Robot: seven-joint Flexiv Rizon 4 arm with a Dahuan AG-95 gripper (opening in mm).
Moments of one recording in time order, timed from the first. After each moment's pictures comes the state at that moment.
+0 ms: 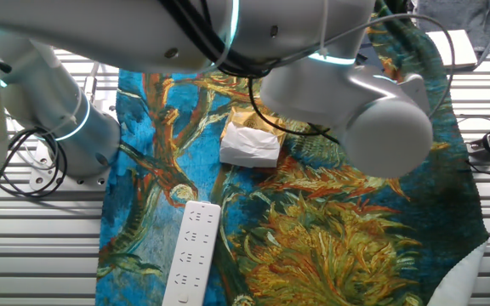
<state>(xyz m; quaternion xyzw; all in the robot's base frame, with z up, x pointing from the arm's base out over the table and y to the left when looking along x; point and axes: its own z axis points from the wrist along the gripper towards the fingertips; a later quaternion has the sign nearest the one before) 0.554 0.138 0.116 -0.16 0.90 0.40 0.11</state>
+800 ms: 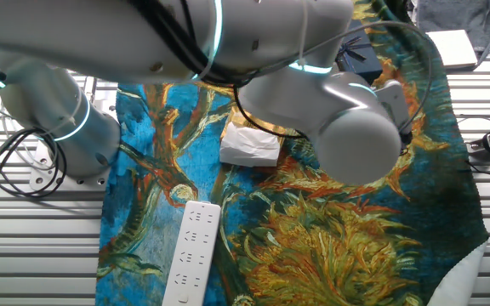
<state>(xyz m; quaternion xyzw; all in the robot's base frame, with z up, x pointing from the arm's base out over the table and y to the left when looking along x) 0.532 0.140 0.105 -0.17 0.89 0.40 0.13</state>
